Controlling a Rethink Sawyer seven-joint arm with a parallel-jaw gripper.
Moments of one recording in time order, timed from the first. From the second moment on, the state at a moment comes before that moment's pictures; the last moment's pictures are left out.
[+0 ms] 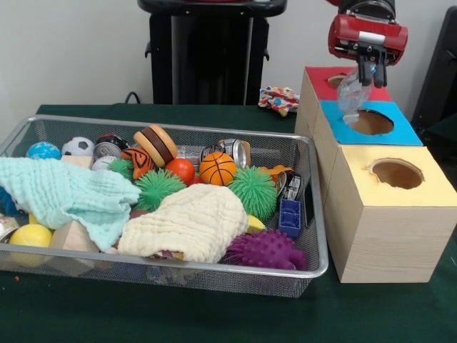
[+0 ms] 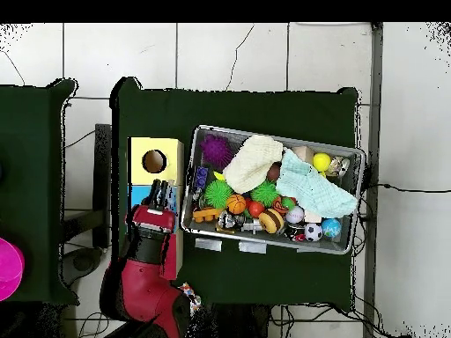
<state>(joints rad) 0.67 -0.31 -0.60 1.99 0.49 -1.05 2.14</state>
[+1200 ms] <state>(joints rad) 0.78 -0.19 -0.61 1.99 0.63 -1.05 2.14</state>
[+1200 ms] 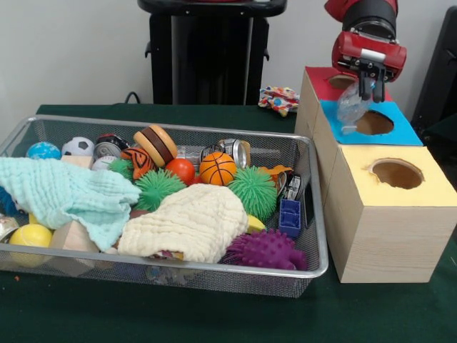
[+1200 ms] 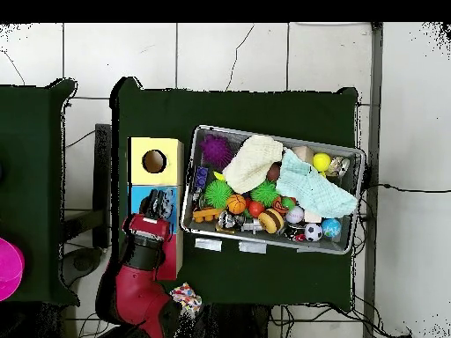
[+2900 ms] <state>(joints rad) 0.92 -0.10 -0.61 1.99 0.85 -1.05 2.14</state>
